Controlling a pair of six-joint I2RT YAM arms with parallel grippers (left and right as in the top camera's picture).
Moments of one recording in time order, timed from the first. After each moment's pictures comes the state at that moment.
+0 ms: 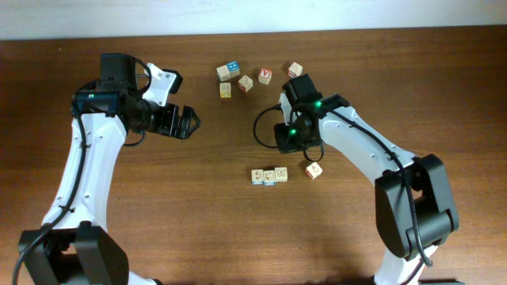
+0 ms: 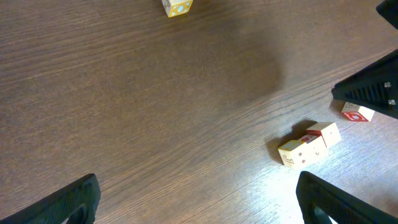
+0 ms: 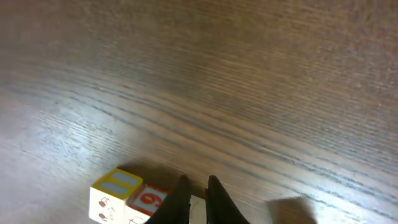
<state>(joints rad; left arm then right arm) 0.02 1.68 1.47 -0.96 0.42 0.27 0.40 1.94 1.40 -0.77 -0.23 0.22</state>
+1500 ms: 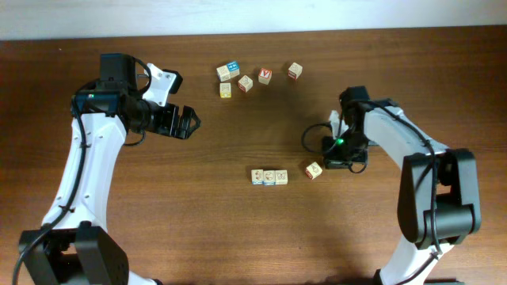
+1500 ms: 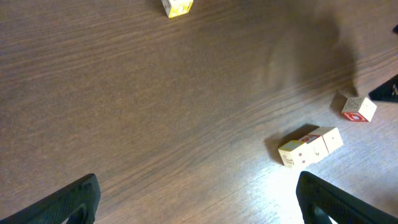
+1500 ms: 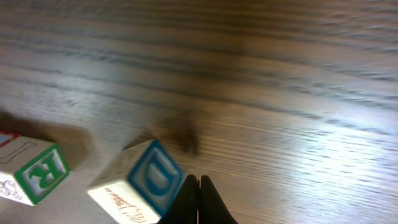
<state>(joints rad) 0.02 1.68 1.47 -0.95 0.41 0.27 0.11 1.94 1.26 -0.94 -0.28 0.09</state>
